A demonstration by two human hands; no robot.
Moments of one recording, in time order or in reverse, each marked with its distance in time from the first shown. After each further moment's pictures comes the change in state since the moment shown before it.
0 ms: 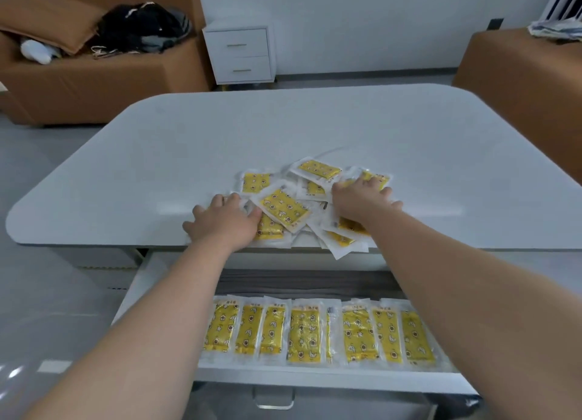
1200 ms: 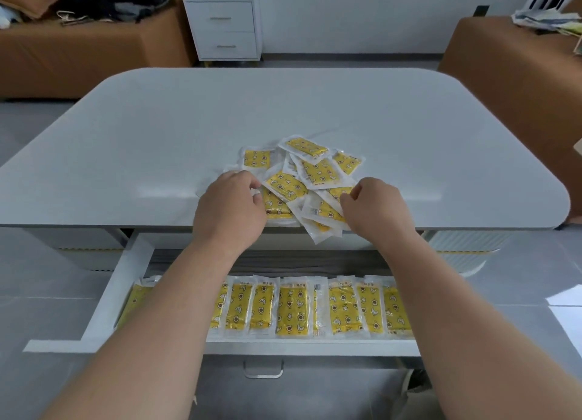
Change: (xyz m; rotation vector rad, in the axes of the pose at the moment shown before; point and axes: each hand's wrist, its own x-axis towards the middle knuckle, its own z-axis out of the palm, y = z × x) left_hand -0.072 0.017 -0.030 -0.384 0.289 0.296; right_hand -0.078 0.045 -0.011 0.210 0.178 -0.132
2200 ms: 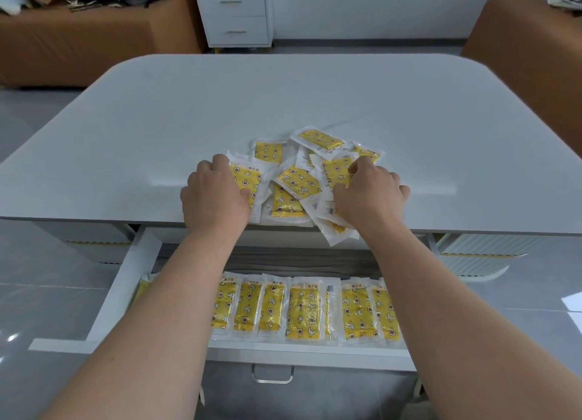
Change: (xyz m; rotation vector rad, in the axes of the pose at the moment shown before) left_hand 0.030 -0.033 0.016 0.195 0.041 -0.183; right_hand 0.023 -0.029 0.030 -0.071 0.080 -0.060
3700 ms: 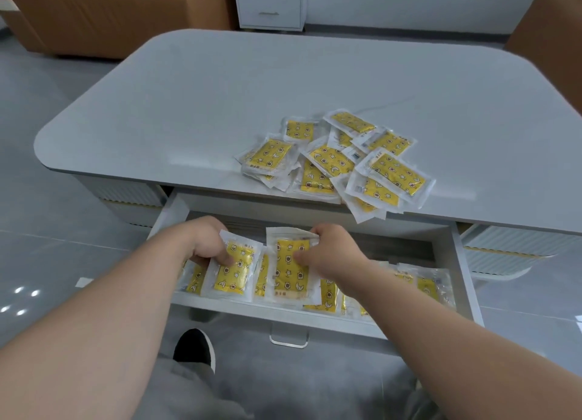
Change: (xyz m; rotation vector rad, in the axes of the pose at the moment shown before) left_hand -0.030 -0.116 0.015 -0.166 -0.965 -0.354; right_hand -0.097 -0.010 0.066 0.420 -0.666 0.065
